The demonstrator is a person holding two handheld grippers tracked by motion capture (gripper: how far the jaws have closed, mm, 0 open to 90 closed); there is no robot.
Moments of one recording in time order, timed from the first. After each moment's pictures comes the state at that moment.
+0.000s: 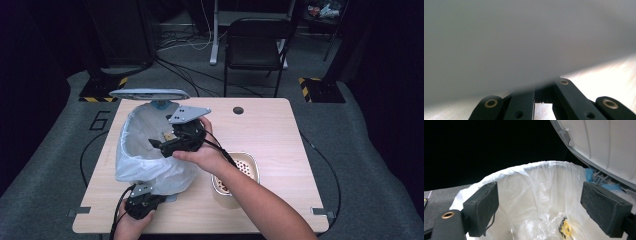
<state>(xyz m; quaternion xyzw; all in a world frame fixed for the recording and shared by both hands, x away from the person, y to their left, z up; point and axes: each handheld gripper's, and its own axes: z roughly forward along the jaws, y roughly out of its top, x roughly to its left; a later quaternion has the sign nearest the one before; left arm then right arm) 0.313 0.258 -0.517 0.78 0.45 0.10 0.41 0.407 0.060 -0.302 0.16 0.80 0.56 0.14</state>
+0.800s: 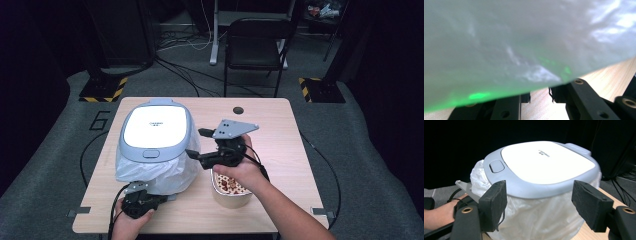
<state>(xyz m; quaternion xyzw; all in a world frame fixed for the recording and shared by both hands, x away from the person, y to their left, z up) 0.309 0.263 -0.501 0.76 0.47 0.06 0.44 0.373 -0.033 -0.309 0.18 0.79 0.57 0.14</state>
